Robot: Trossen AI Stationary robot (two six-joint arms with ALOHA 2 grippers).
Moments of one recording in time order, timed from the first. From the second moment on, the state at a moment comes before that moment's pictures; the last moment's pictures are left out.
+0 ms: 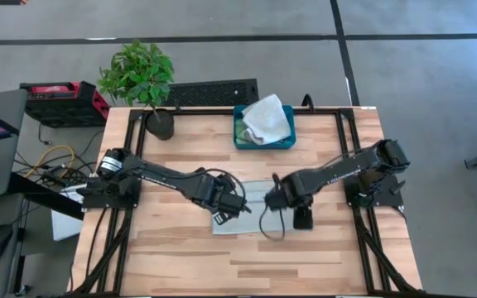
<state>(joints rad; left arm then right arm) -0.27 1.91 1.71 -1.34 -0.29 -0.86 0.28 1.73 1.28 -1.32 -0.10 0.28</state>
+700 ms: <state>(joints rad) -0.38 1.90 1.71 -1.36 -0.29 -0.96 0.33 1.73 1.05 -0.93 -0.13 0.21</state>
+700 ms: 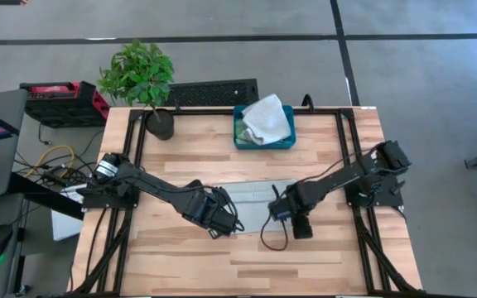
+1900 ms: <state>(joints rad) -0.34 1.90 1.71 -1.36 -0.29 -0.96 -0.01 1.69 1.04 -0.89 0.21 0.18</state>
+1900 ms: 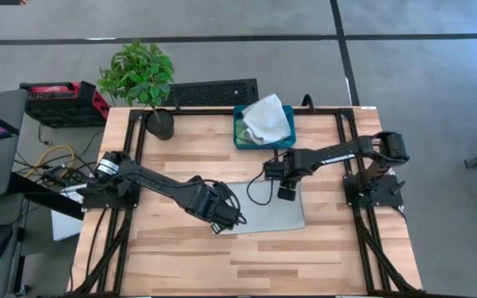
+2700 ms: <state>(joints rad) -0.34 1.90 1.71 -1.37 -0.27 -0.94 0.48 1.57 0.84 -0.65 -0.02 0.24</state>
